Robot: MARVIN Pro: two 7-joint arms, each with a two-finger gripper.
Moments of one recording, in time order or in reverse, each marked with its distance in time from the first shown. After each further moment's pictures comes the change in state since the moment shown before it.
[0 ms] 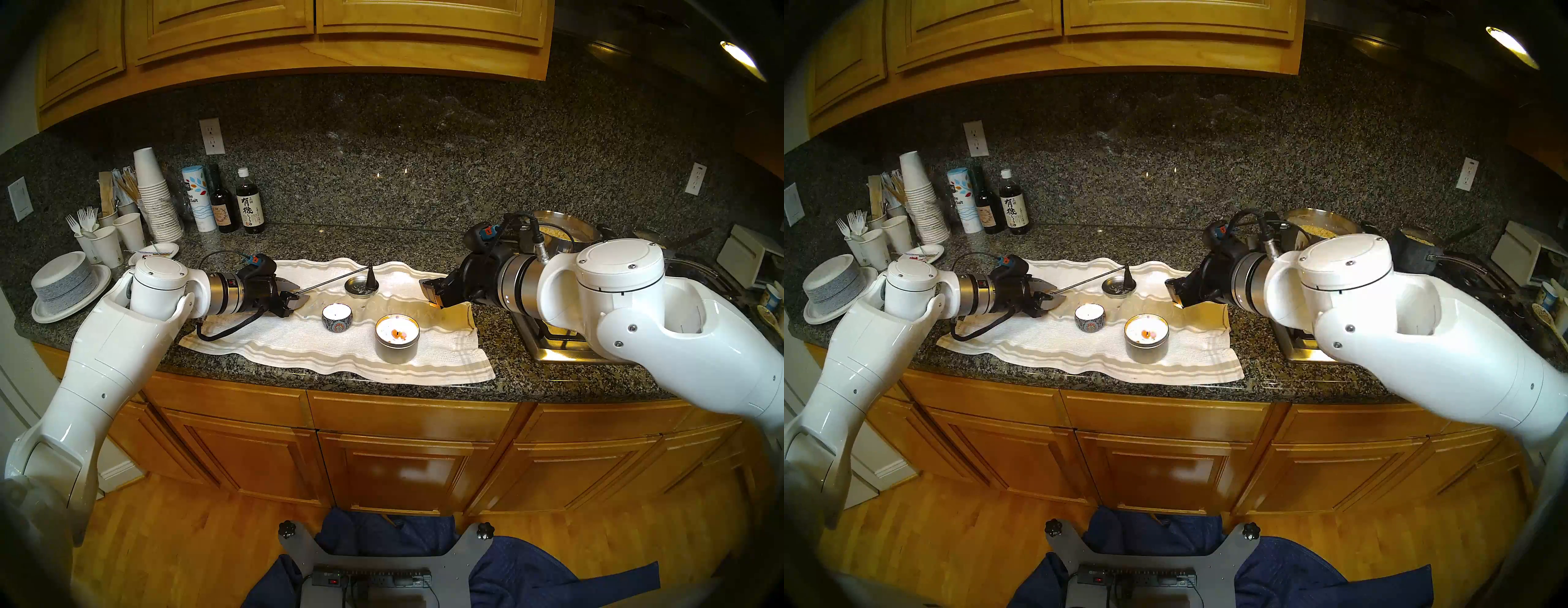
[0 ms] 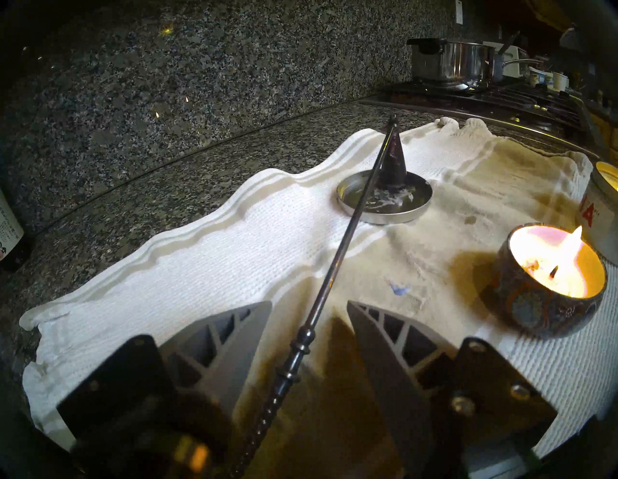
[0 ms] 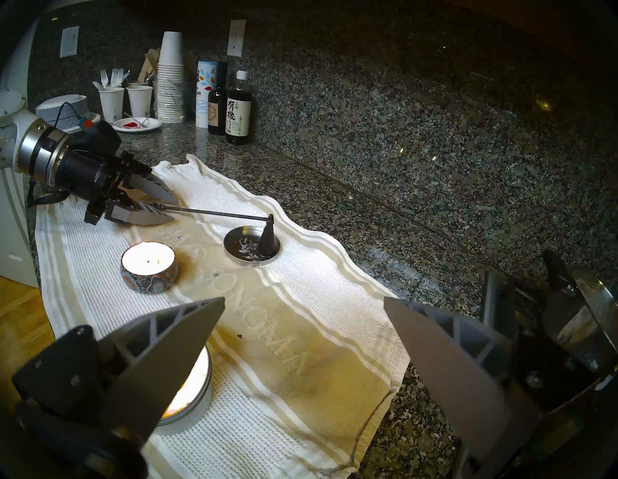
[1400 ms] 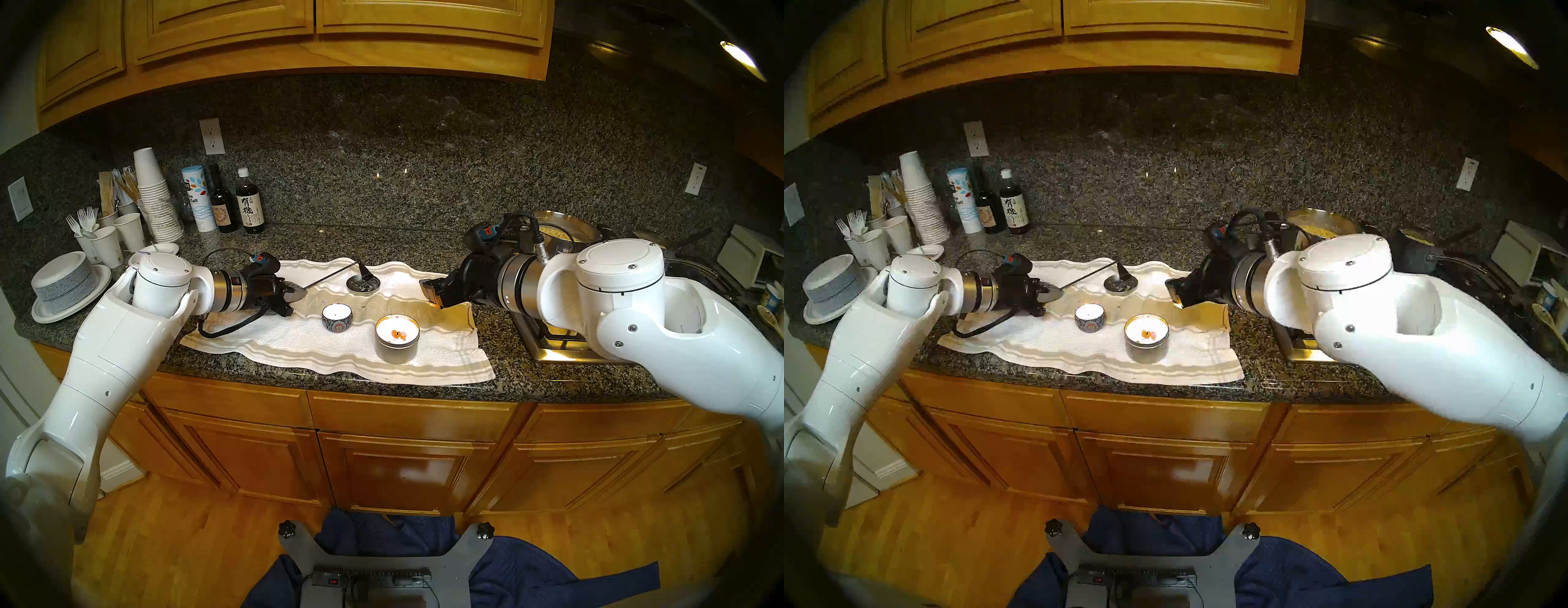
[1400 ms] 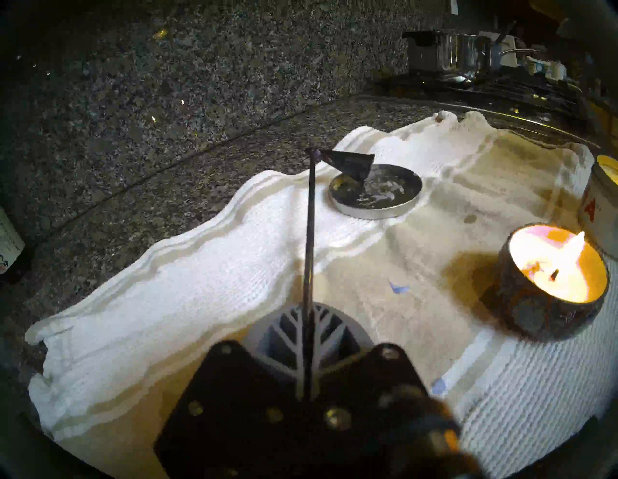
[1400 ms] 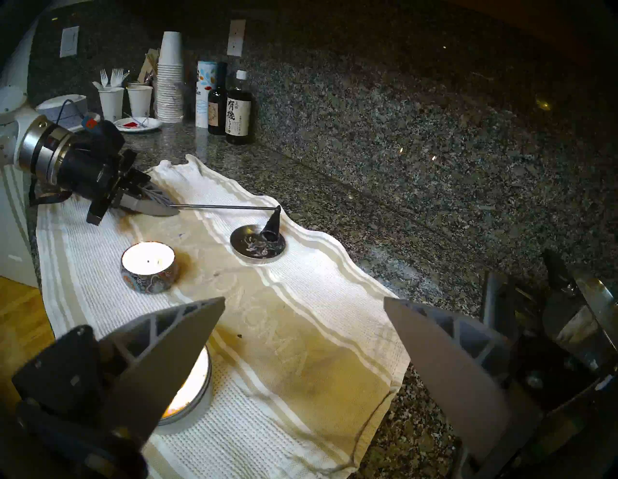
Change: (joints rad) left arm -0.003 0.003 -0.004 -0.031 0.032 0.010 -0.004; right arm 0.000 0.000 0.000 0.000 0.001 0.000 0.000
